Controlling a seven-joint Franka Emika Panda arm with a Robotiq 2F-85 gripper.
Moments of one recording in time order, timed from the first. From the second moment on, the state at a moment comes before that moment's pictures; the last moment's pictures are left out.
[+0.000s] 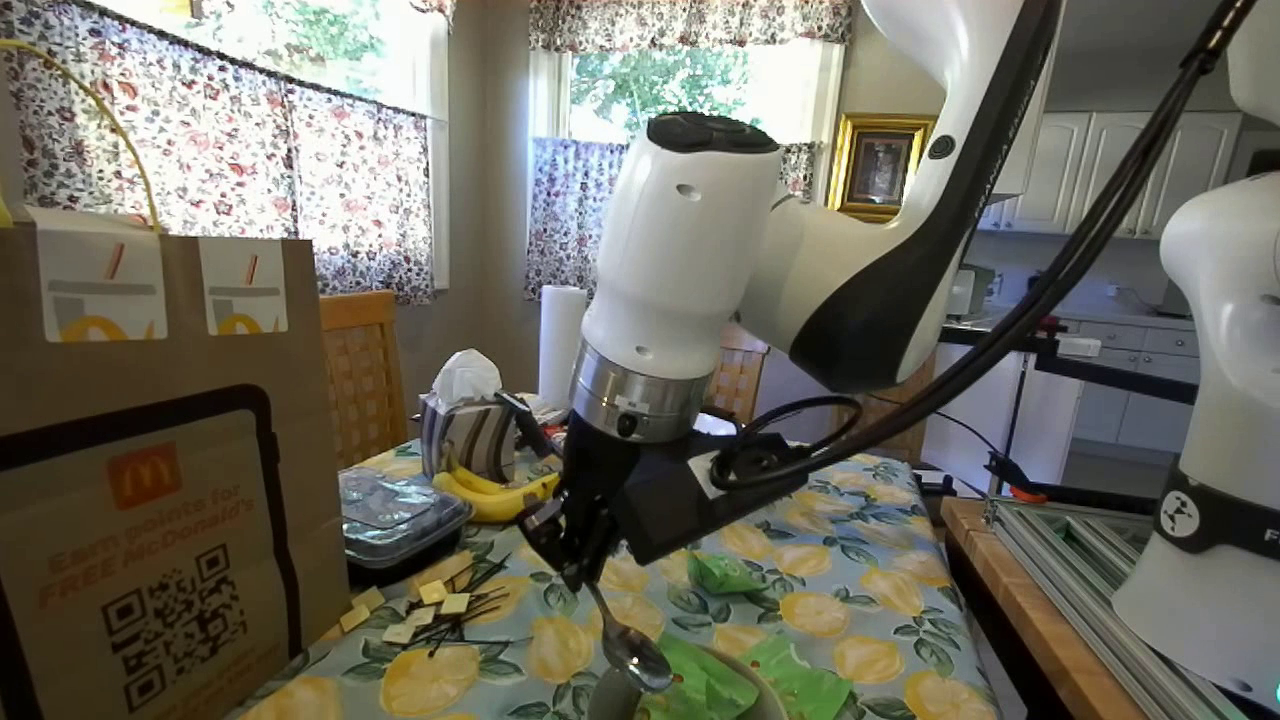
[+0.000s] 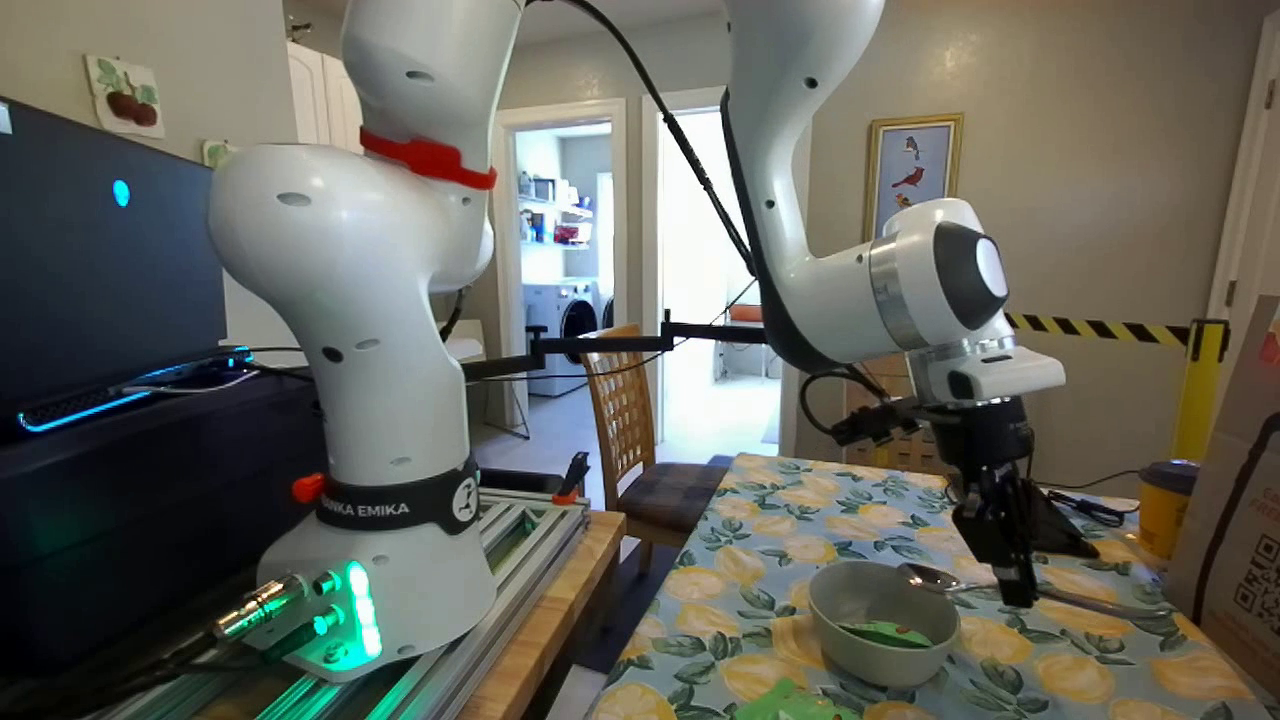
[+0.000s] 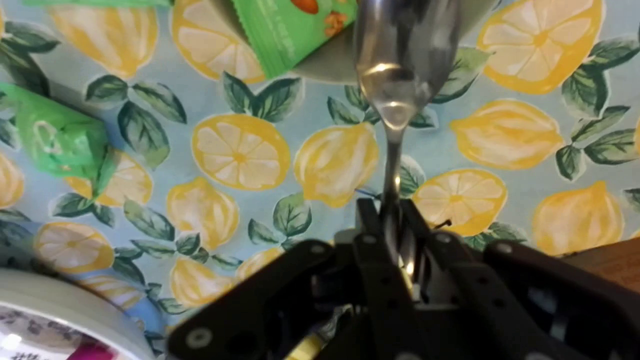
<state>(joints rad) 0.10 0.35 0.08 -2.33 -0.96 2.76 1.71</state>
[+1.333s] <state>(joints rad) 0.24 0.37 0.07 -2.32 -1.27 2.42 2.16</state>
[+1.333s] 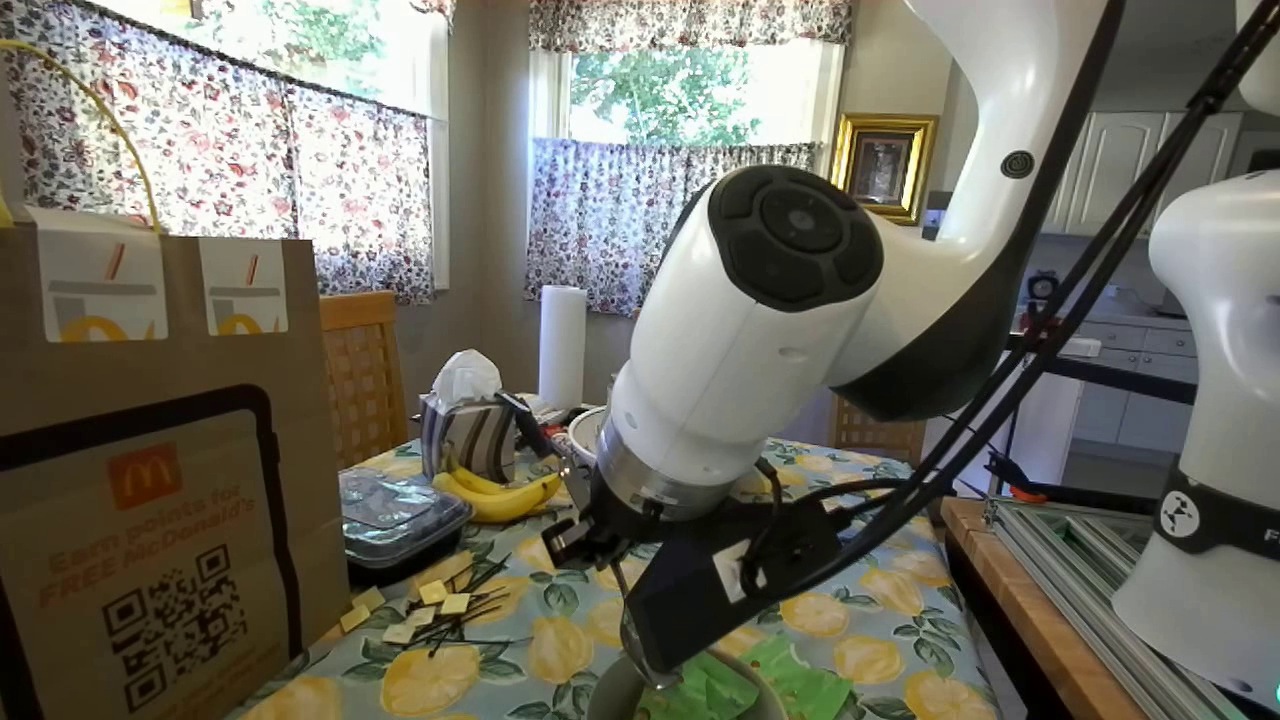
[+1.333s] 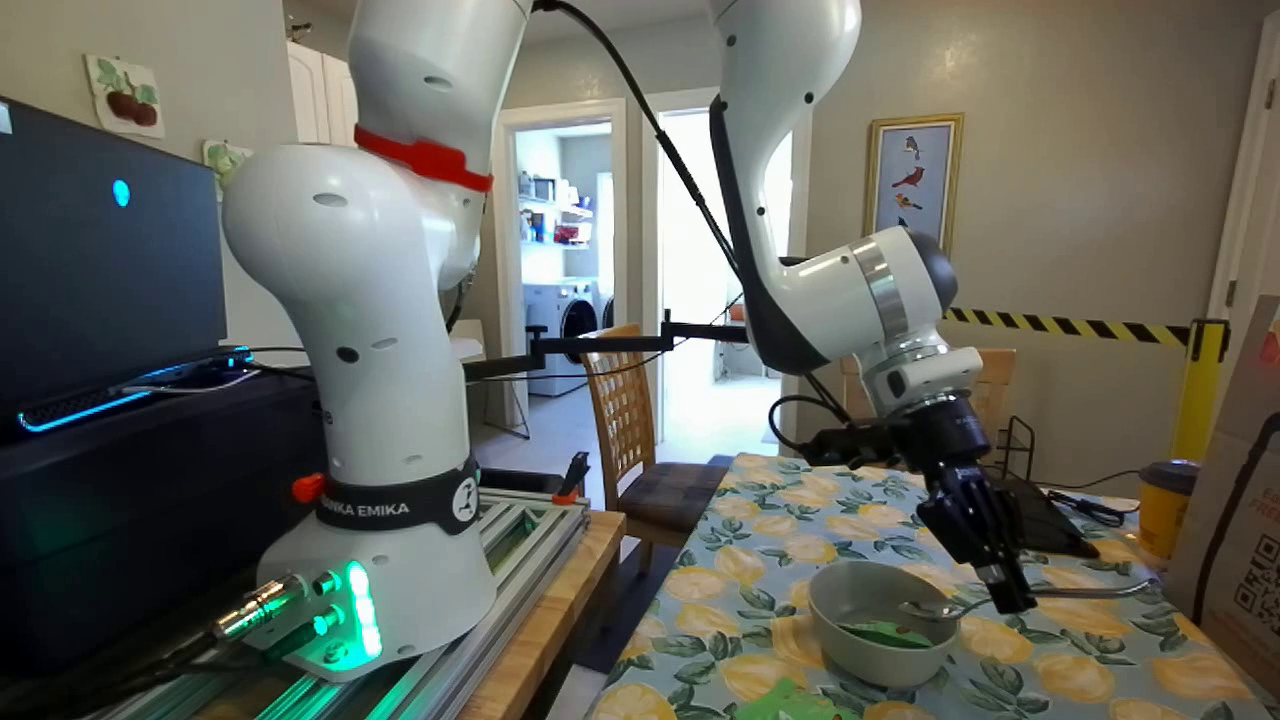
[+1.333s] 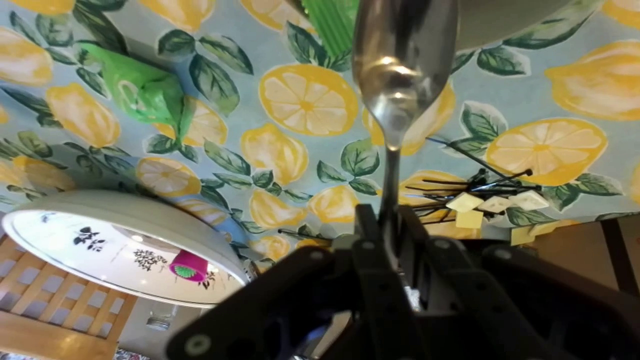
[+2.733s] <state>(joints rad) 0.24 0.44 0.10 -2.27 -1.27 2.42 2.16</state>
